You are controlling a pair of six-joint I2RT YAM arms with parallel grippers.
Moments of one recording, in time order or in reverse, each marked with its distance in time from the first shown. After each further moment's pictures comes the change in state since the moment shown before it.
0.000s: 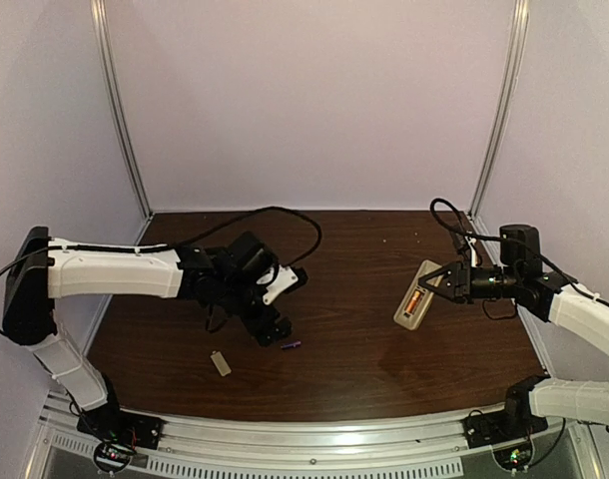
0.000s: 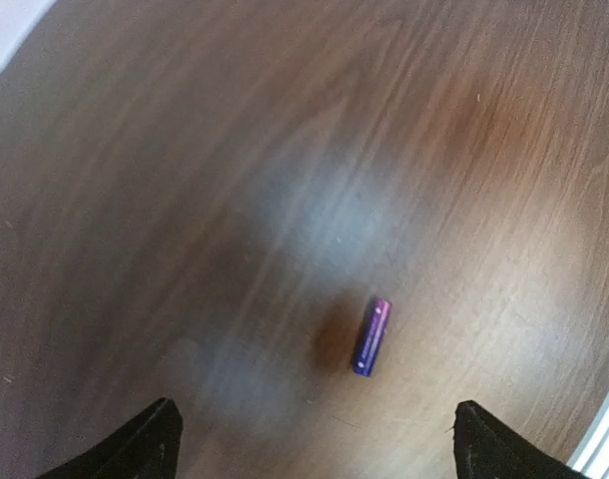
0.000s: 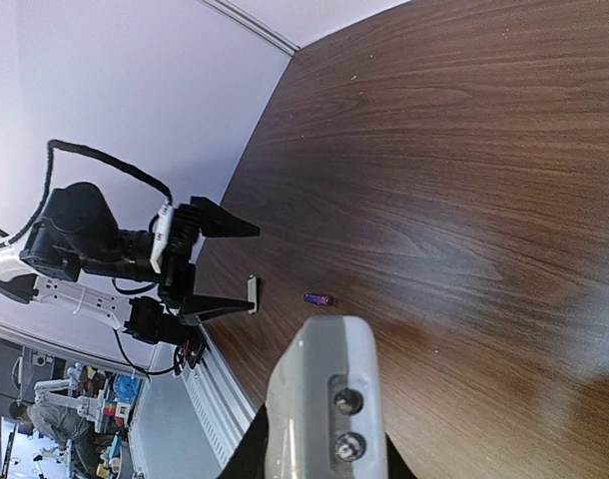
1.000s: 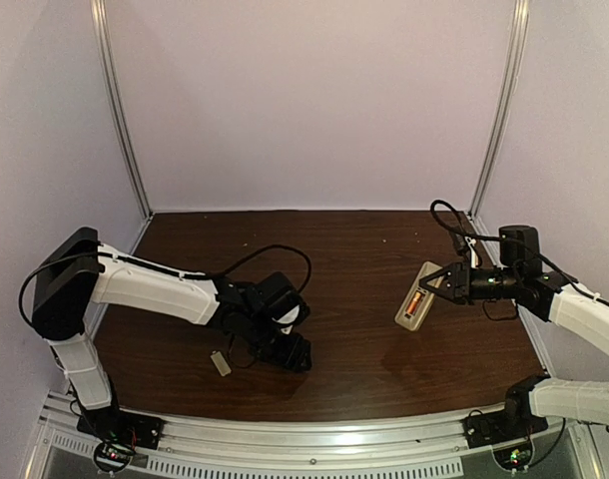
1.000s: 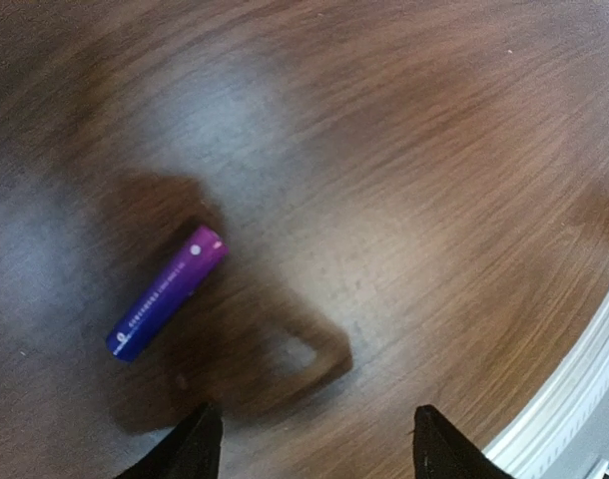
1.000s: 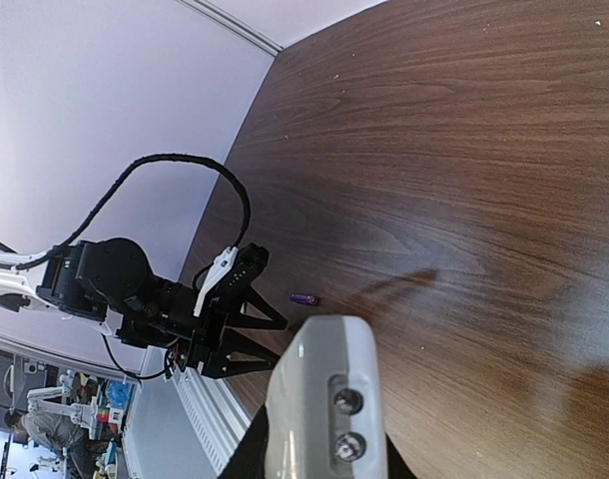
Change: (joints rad) left arm -0.101 0.202 -0.049 0.101 0.233 -0.717; right arm 0.001 0.000 0.004 -0.031 0.035 -0.009
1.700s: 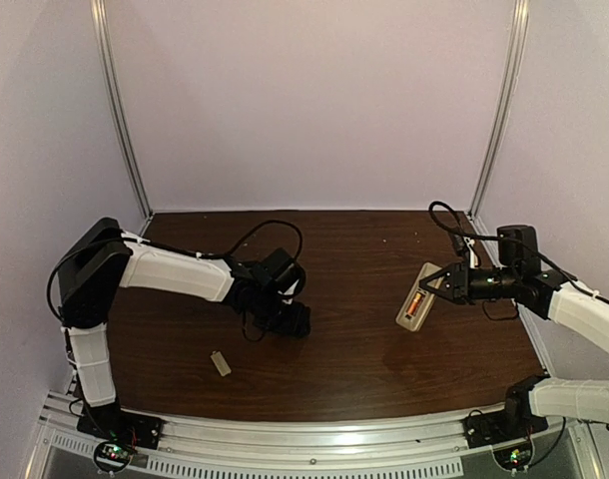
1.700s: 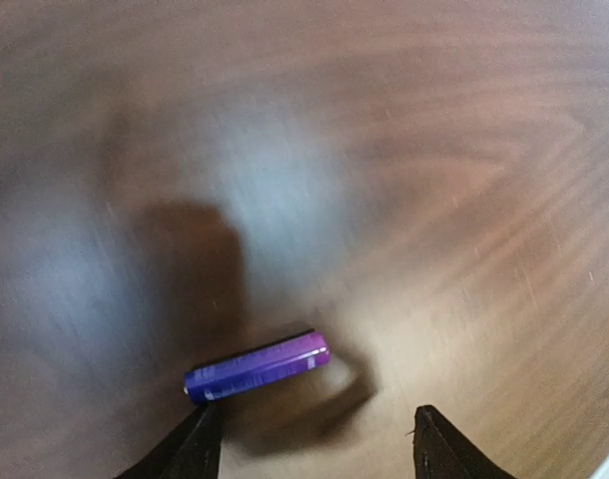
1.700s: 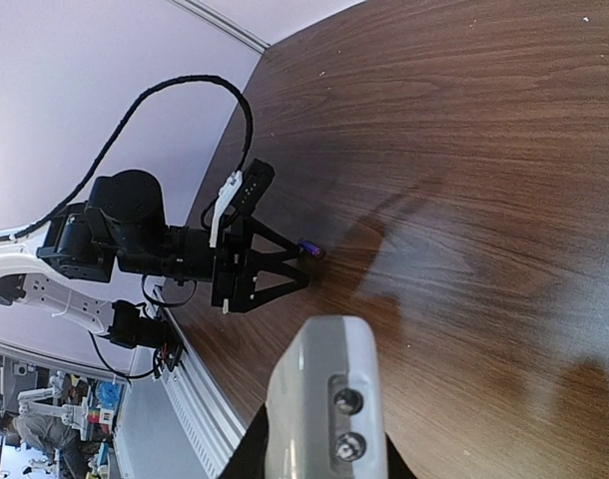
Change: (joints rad) left arm 0.125 0.131 0.139 0.029 -0.153 0.032; right arm 0.000 0.013 0.011 -0.028 0.025 -0.026
